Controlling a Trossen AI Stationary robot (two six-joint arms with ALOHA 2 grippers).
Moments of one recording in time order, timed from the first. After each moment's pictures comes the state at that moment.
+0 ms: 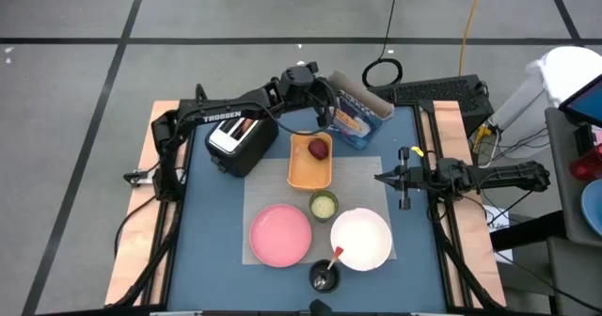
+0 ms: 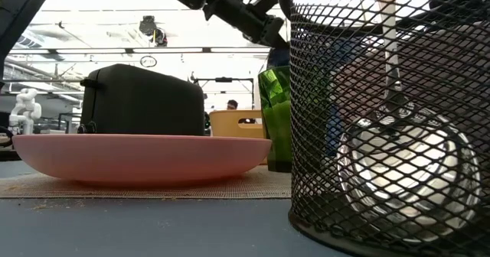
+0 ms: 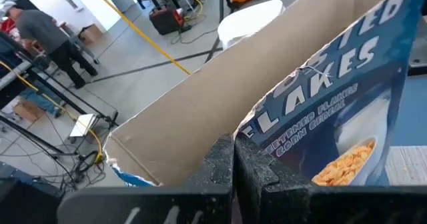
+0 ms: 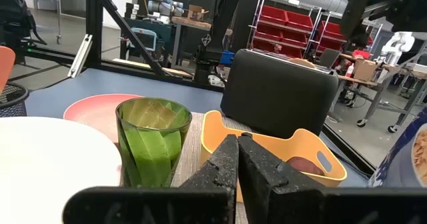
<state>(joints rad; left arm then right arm) 0.38 1.93 1.71 -0.05 -0.08 0.47 0.07 0.10 0.02 0.08 0.10 -0.20</state>
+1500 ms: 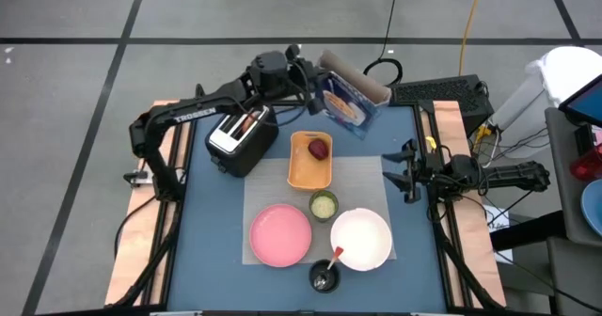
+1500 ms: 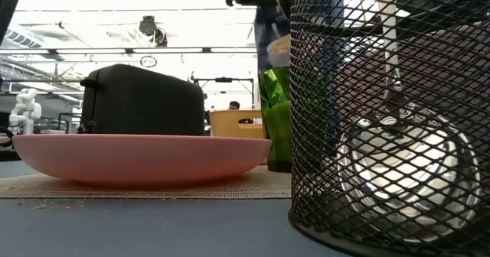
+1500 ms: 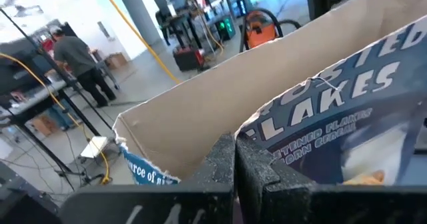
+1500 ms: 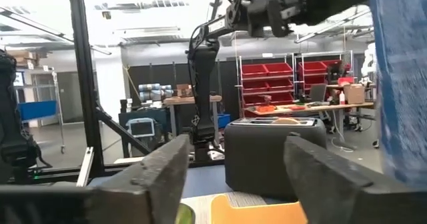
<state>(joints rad) 0.38 1.74 1.71 -0.06 -0.09 0.38 0.07 0.10 0.02 0.37 0.17 0.04</state>
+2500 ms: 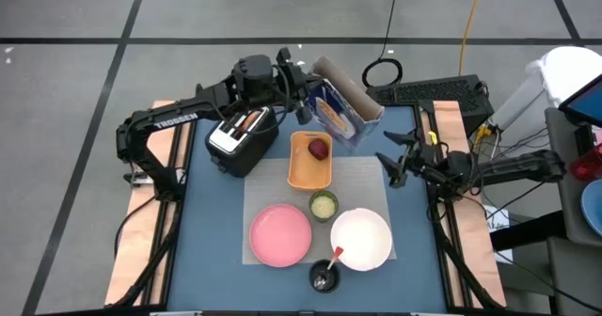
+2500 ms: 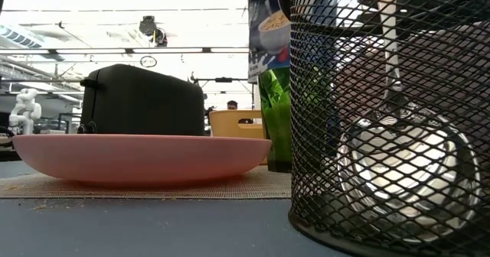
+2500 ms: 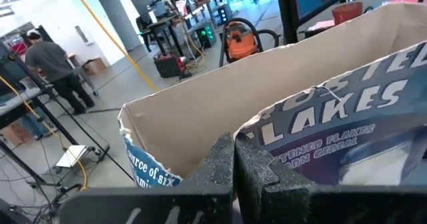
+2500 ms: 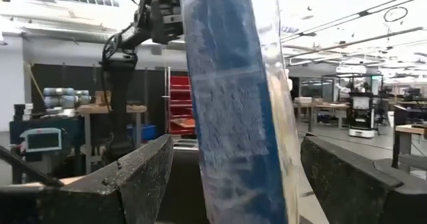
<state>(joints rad) 0.30 1.63 1.71 -0.18 -0.09 0.34 0.07 0.50 0.08 0.77 0.45 -0.15</state>
